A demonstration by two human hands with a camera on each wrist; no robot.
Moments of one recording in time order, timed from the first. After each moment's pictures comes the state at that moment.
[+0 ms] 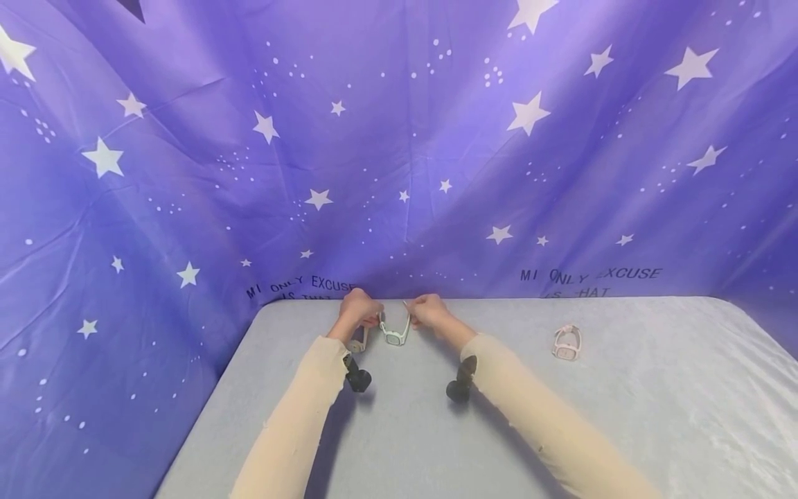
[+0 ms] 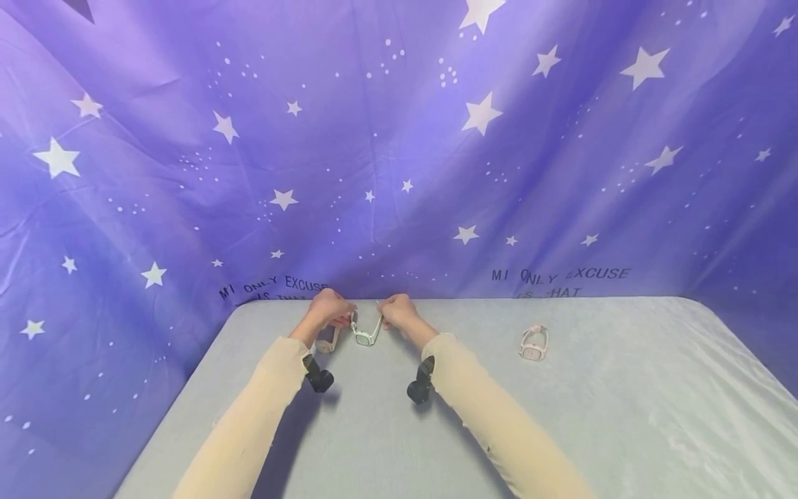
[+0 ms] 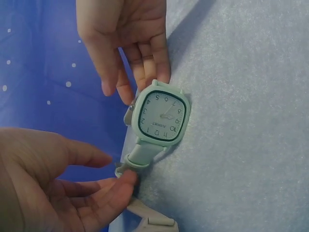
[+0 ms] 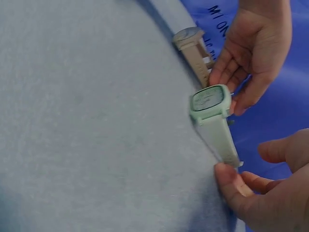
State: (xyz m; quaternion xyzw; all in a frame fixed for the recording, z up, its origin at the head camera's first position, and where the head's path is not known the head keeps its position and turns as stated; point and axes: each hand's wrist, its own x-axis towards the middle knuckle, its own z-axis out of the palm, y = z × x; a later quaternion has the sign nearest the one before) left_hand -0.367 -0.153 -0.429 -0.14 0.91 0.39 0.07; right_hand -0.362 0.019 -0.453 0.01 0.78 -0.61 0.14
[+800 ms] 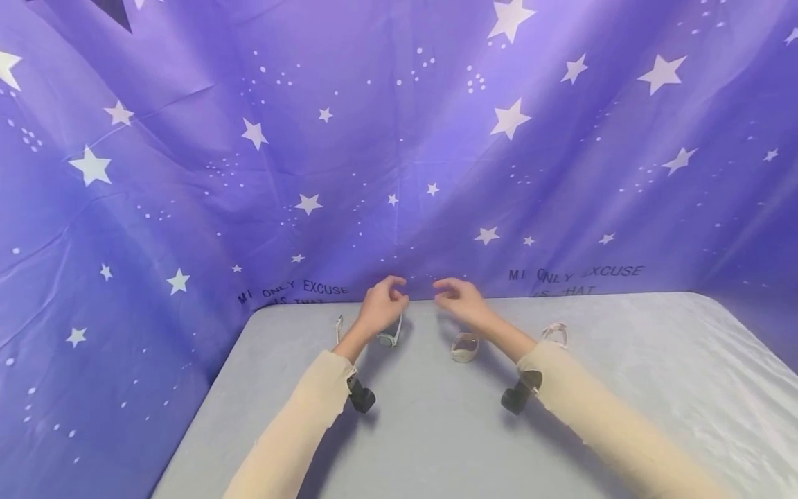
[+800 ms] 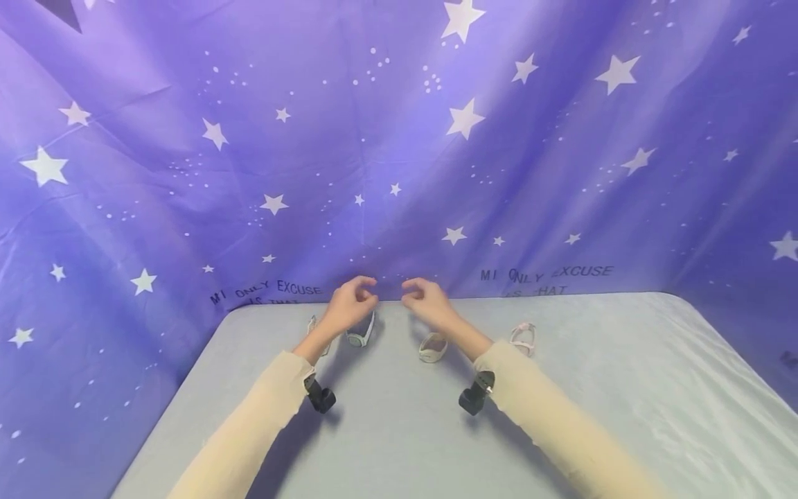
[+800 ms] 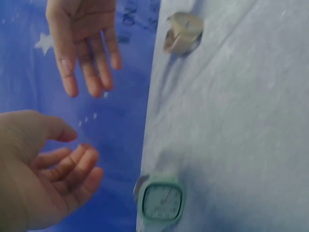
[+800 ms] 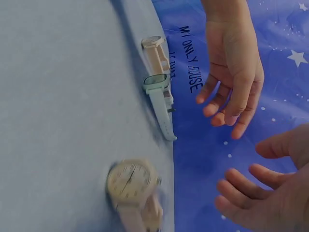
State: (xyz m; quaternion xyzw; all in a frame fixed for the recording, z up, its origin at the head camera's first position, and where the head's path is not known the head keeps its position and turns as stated) left_hand -0.337 -0.100 -0.413 0.10 0.91 0.40 -0.07; right_hand -0.323 0.103 -0.405 -0.14 0.84 -0.52 0.03
